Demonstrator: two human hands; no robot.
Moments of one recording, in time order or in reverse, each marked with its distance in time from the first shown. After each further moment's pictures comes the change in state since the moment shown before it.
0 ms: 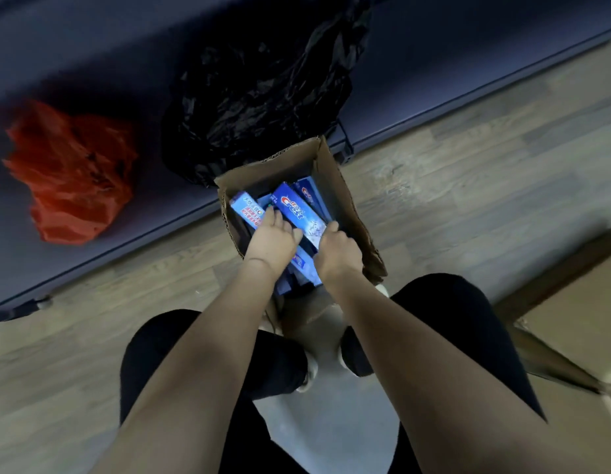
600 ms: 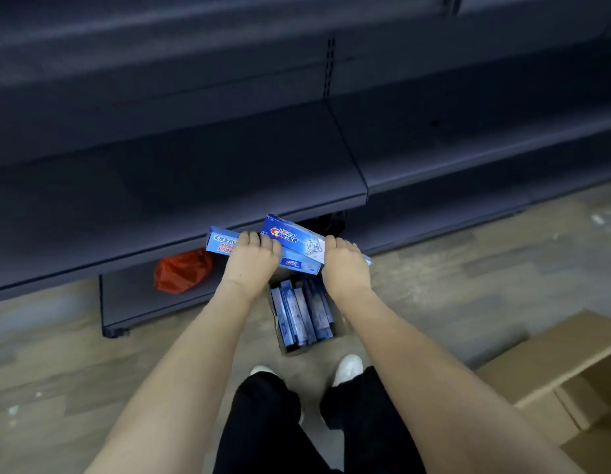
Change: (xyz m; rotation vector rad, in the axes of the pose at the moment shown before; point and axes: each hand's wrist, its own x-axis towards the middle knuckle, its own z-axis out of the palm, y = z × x) left_hand -0.268 -0.126 -0.225 -0.049 0.311 -0.425; right_hand -0.228 -0.034 -0.276 -0.196 0.408 -0.413
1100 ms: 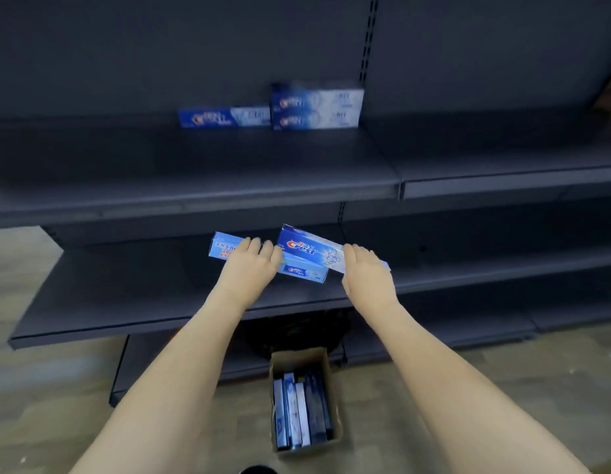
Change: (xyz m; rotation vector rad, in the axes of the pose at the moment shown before) left_hand -0.033 -0.101 -0.144 0.051 0.415 -0.223; right_hand -0.011 0.016 -0.176 -0.185 0.624 -0.359
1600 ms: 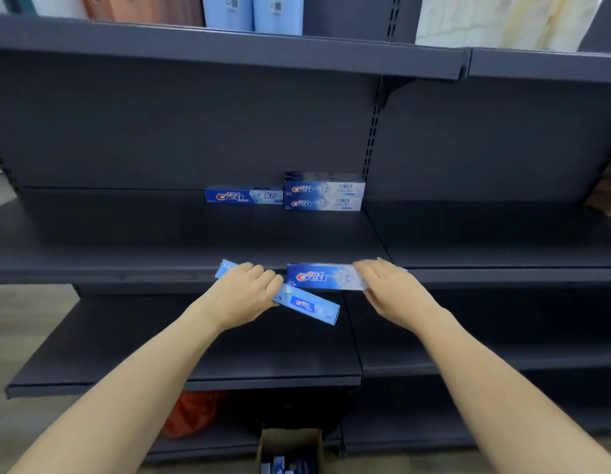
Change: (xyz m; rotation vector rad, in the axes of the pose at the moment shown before) left_hand 0.034 -0.063 -0.077 -0.020 0.222 0.171; right_hand 0.079 0.080 -0.093 -0.016 0.129 -0.356
